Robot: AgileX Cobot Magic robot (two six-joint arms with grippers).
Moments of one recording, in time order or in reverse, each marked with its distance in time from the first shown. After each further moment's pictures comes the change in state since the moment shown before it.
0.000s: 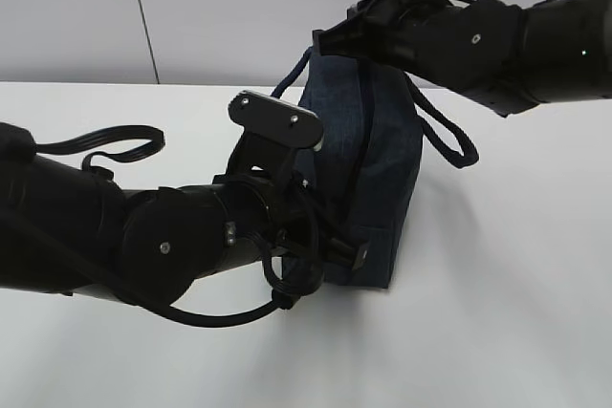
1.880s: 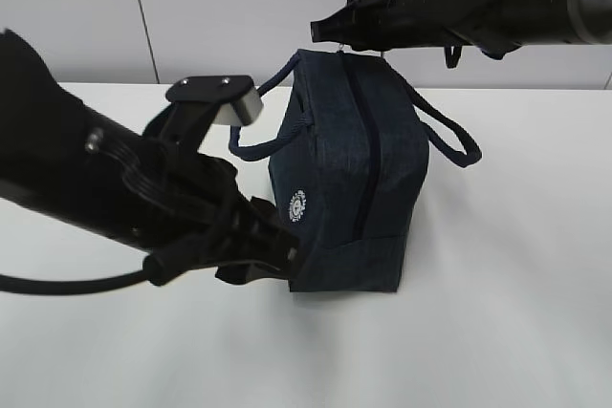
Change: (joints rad) left arm 0.165 -0.299 -0.027 -0.106 0.809 0.000; right arm -0.099 0.134 -0.274 -0.007 0.379 -0.034
